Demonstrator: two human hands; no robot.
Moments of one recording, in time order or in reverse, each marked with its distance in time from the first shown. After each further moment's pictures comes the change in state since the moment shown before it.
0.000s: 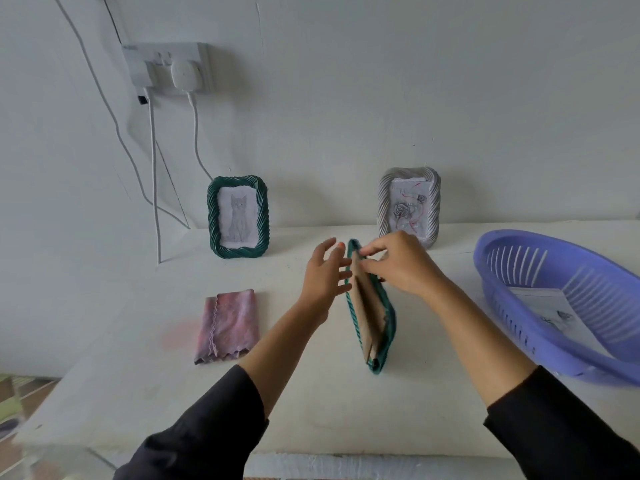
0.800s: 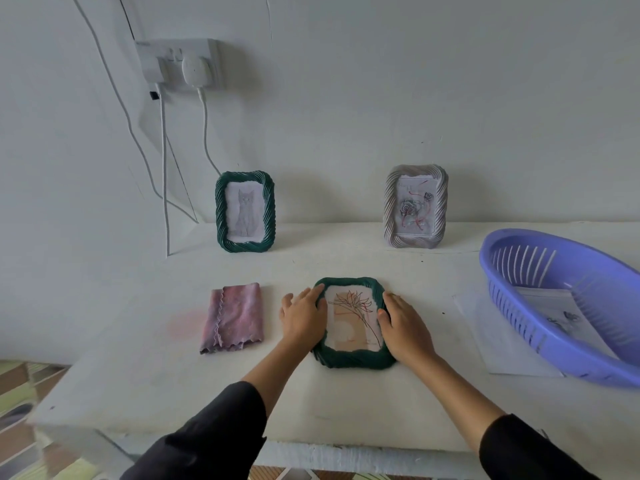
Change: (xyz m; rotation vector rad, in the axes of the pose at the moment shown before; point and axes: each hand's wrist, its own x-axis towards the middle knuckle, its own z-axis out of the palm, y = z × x) left_hand 0.010 -0.085 -0.043 1.068 0.168 -0.005; right_hand -0.041 0.096 0.090 -0.220 -0.107 0.235
